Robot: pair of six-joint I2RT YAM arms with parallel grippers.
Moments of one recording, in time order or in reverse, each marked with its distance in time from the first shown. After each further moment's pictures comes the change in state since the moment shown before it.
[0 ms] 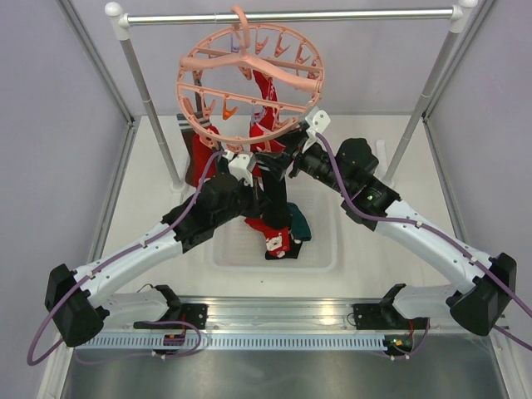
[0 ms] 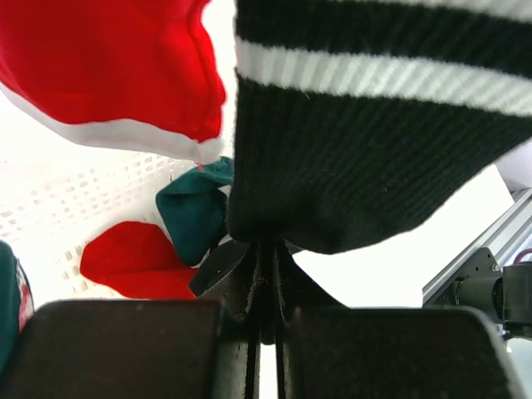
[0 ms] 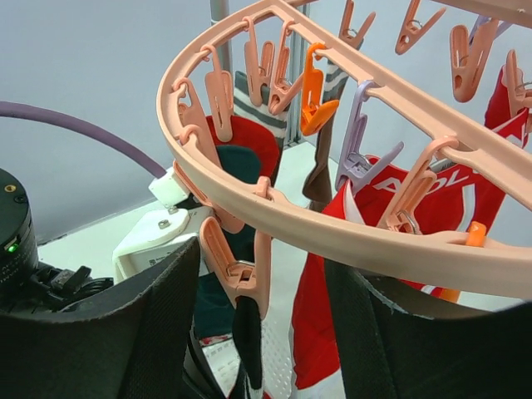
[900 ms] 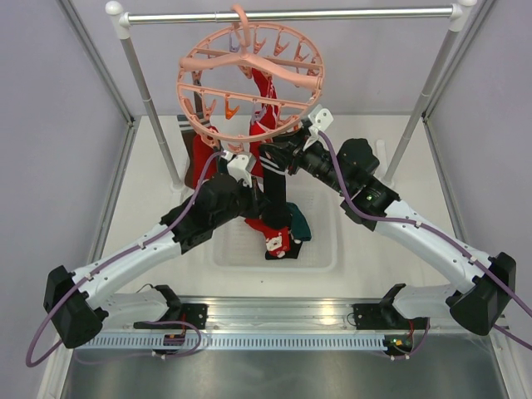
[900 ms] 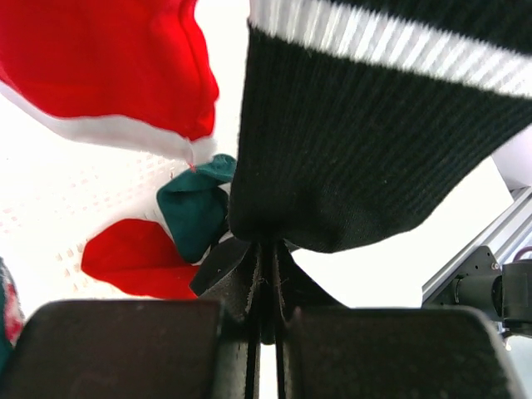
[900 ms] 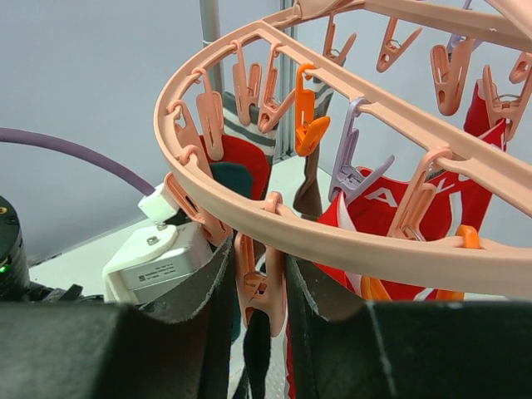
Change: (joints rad) left arm 0.000 -0.006 -0.002 -0.009 0.000 -0.001; right arm 0.002 0.004 0.000 0.038 0.035 0.015
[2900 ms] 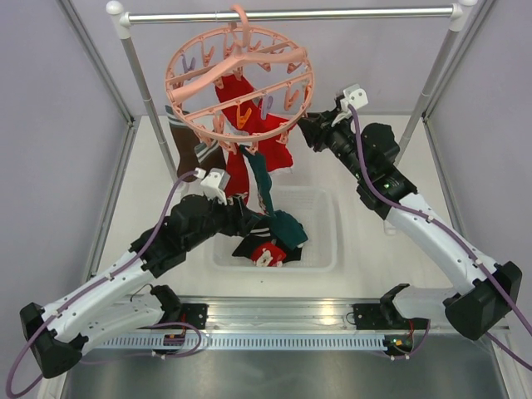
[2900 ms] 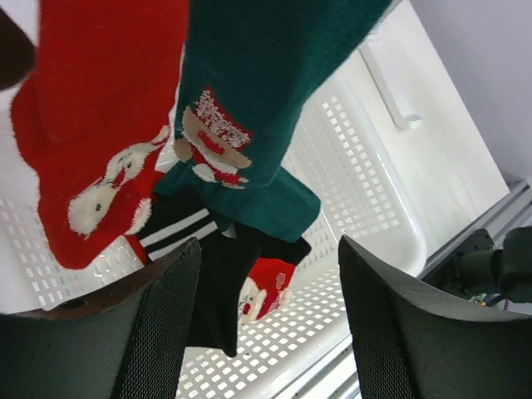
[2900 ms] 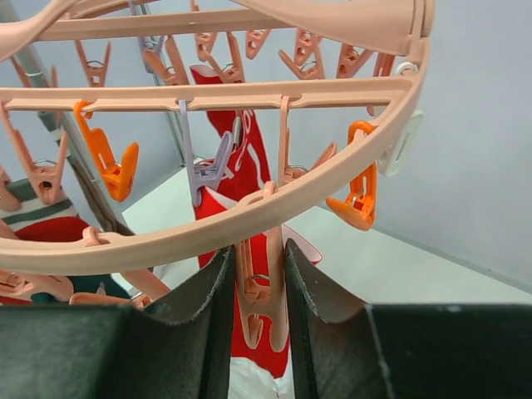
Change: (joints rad) left arm 0.000 -0.314 -0.154 -0.110 -0.029 -0.020; right arm -0.188 -0.021 0.024 -0.077 0.137 0.062
